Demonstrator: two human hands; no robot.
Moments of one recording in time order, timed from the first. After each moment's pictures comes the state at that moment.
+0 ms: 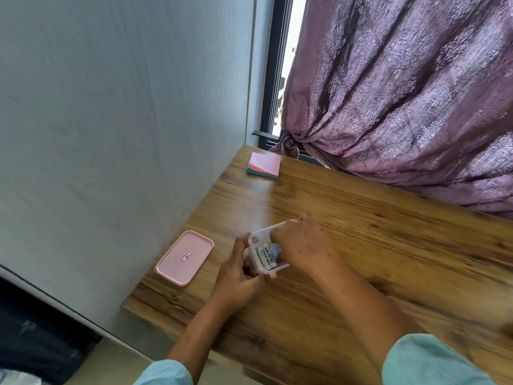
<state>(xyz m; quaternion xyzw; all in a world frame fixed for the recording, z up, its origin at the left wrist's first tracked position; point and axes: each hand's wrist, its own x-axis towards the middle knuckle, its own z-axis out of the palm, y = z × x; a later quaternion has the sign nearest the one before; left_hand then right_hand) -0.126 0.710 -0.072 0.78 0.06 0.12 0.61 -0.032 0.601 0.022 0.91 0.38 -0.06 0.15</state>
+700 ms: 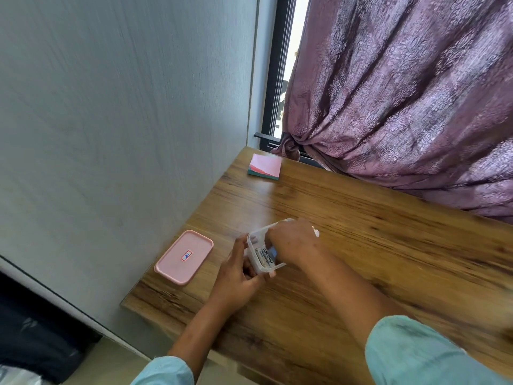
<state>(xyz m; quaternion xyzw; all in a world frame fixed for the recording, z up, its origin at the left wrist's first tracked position) -0.124 0.709 -0.076 0.79 0.06 0.13 0.59 -0.026 0.612 0.023 0.91 0.38 -0.09 0.16</state>
